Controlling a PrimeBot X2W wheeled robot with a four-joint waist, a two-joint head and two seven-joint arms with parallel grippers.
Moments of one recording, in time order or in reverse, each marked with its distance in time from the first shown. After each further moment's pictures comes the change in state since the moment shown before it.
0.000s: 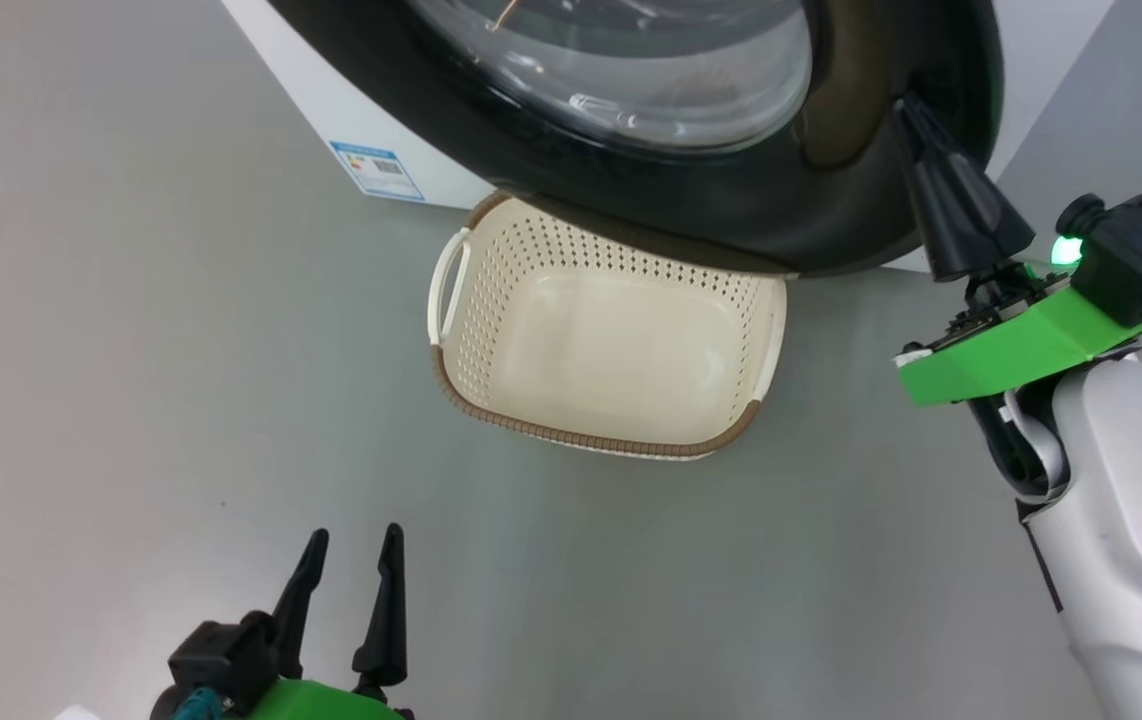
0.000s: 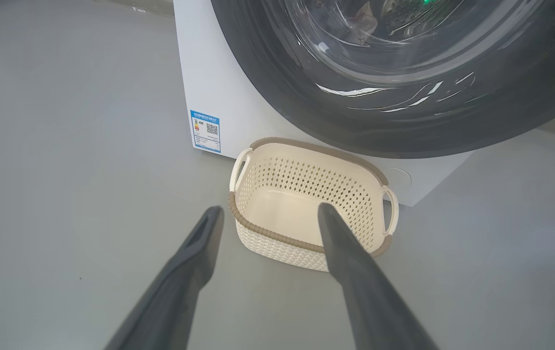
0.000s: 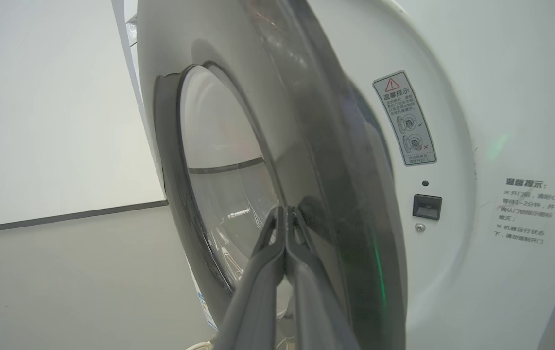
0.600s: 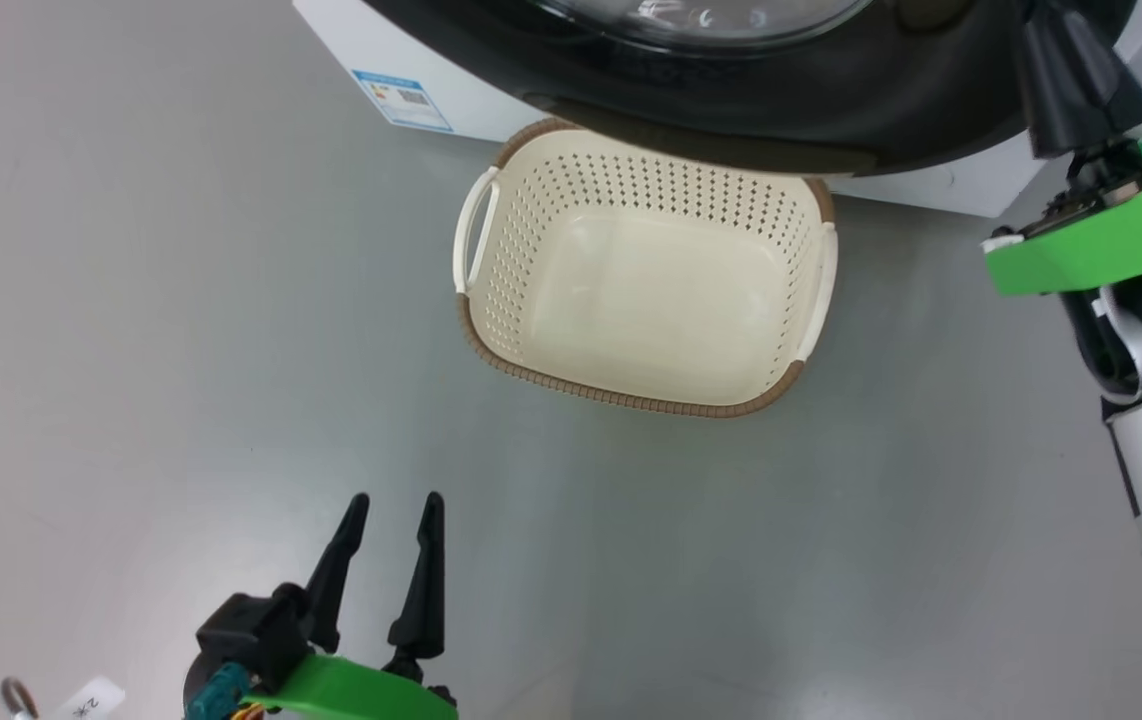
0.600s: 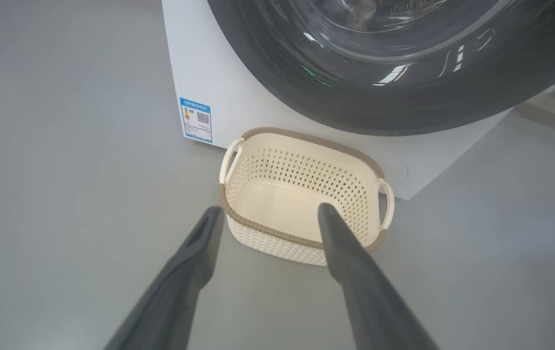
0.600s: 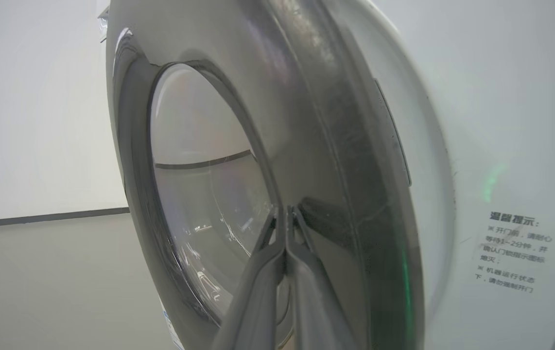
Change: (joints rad) left arm -0.033 -0.002 -0.064 -0.044 -0.034 0.012 0.000; right arm -0.135 -0.076 -0.035 0.005 -0.020 0.000 0.000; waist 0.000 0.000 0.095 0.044
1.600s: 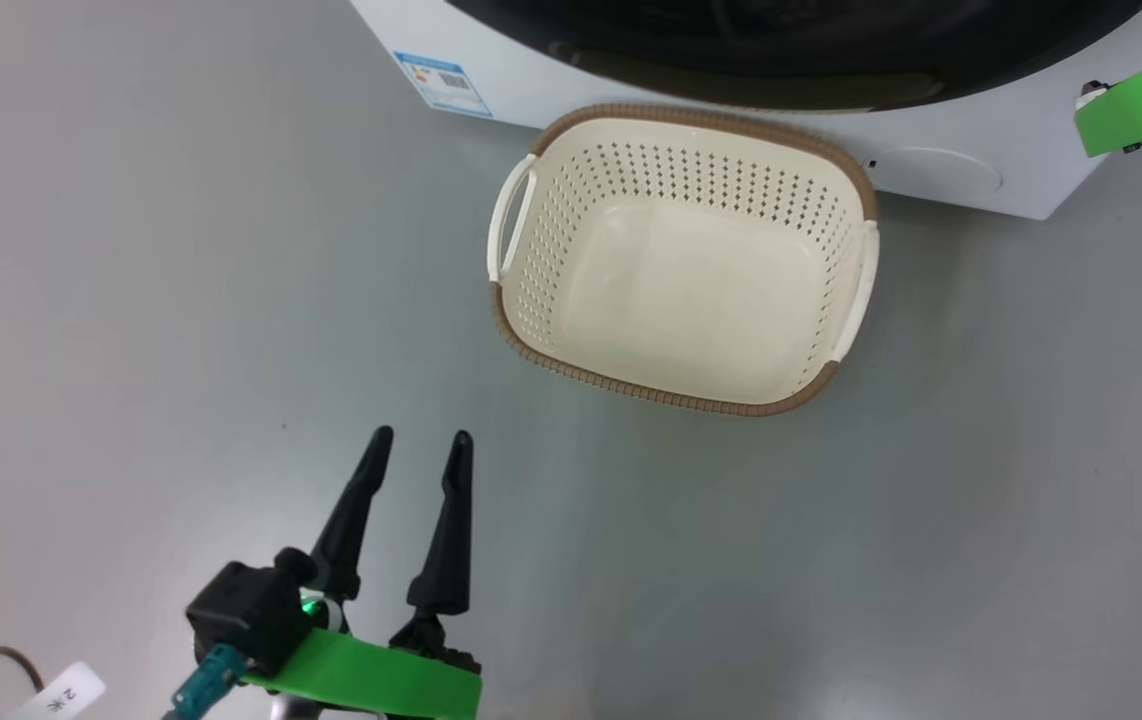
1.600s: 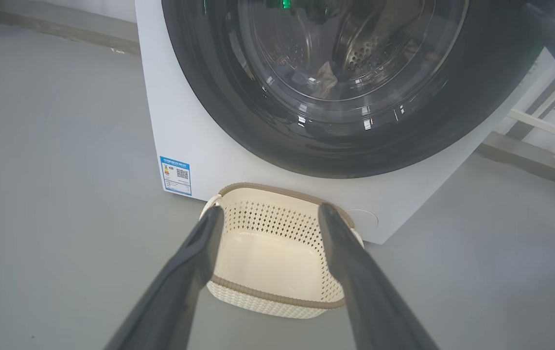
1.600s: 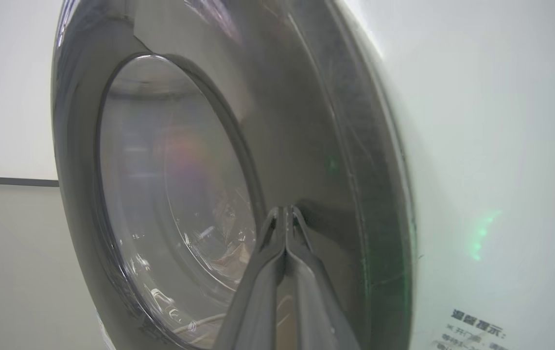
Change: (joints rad) left arm -0.040 -0.002 -0.051 -0.161 -0.008 -0.045 0.000; right arm -0.237 -0.061 -0.025 0.208 -0.163 0.008 -0.001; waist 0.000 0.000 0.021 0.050
